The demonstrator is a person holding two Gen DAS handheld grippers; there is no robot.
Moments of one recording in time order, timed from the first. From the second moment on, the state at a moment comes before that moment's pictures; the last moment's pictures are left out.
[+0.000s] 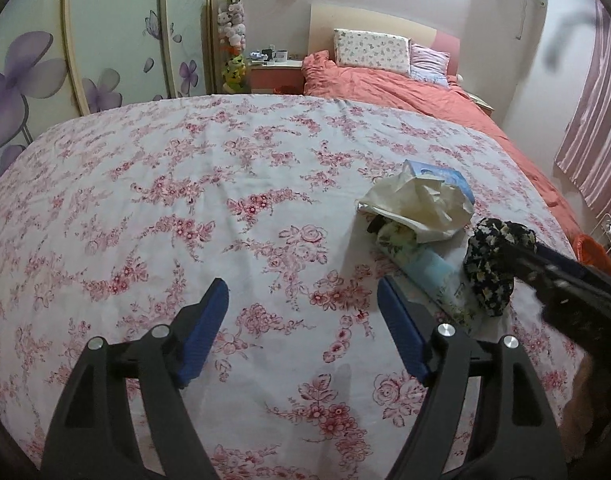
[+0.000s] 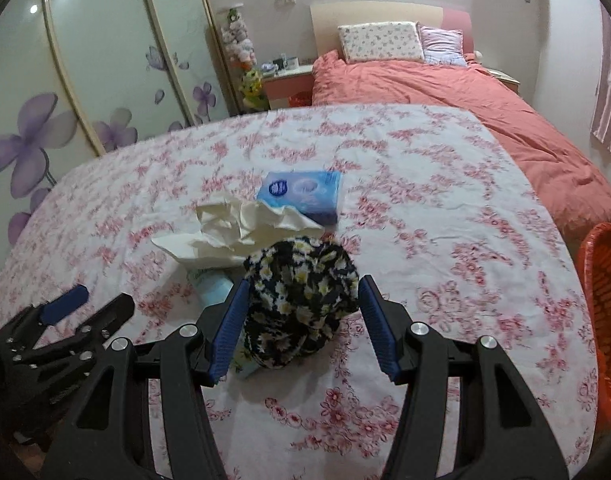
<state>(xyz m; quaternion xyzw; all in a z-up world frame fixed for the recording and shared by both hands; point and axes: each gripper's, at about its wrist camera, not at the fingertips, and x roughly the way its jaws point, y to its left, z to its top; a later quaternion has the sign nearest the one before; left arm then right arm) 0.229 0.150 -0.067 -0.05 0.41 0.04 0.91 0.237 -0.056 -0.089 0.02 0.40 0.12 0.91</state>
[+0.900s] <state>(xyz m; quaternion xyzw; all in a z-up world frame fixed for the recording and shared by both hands) 0.273 0.081 -0.092 -0.05 0.45 0.05 0.89 0.236 -0.133 -0.115 0.05 0.41 0.00 0.91</state>
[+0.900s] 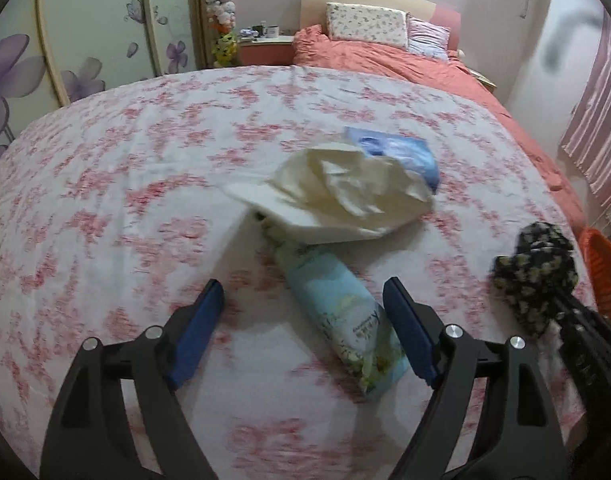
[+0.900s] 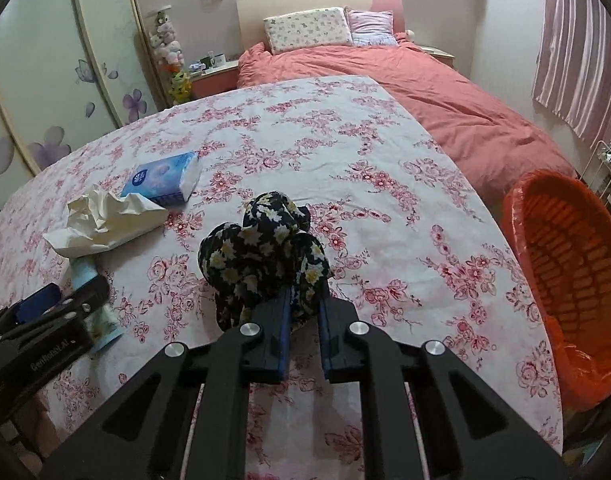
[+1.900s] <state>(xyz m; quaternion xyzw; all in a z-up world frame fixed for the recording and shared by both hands) 0.280 0.134 -0.091 -0.05 0.44 0.05 0.90 0.233 -0.141 -0.118 0.06 0.42 0.01 0.91</state>
